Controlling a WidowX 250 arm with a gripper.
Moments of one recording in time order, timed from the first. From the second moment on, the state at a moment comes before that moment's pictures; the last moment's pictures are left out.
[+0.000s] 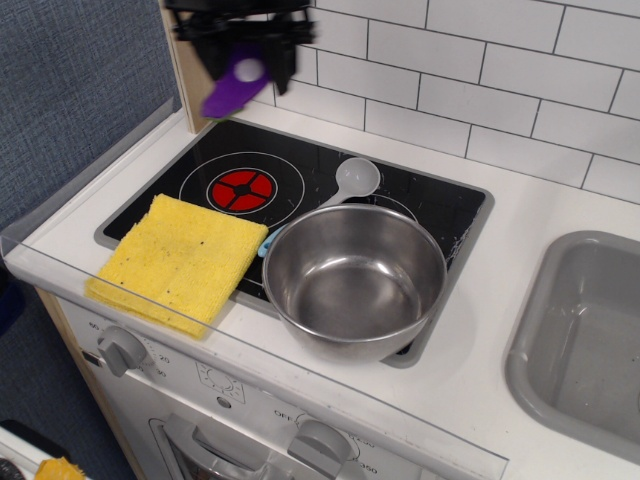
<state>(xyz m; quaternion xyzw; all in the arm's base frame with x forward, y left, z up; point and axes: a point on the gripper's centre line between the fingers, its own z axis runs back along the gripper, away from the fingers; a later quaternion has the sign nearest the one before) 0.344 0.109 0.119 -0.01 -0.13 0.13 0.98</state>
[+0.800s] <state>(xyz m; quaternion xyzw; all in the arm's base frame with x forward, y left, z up) 0.372 0.166 0.017 0.00 -0.02 0.07 1.00</state>
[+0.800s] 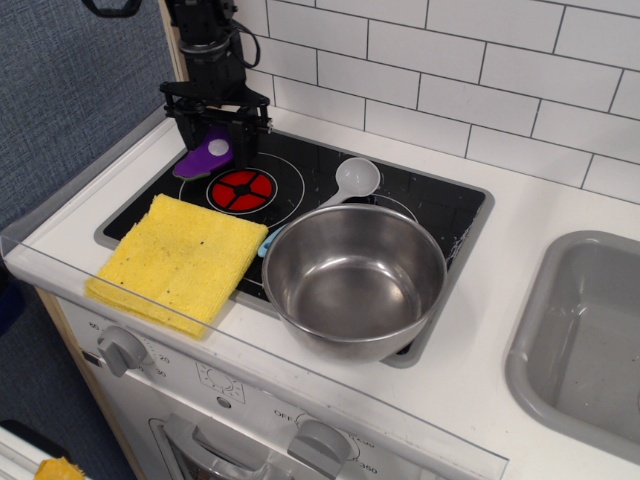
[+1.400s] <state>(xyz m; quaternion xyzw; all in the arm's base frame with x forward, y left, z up) 0.365 0.168 0.074 0.00 -0.04 0.04 1.00</state>
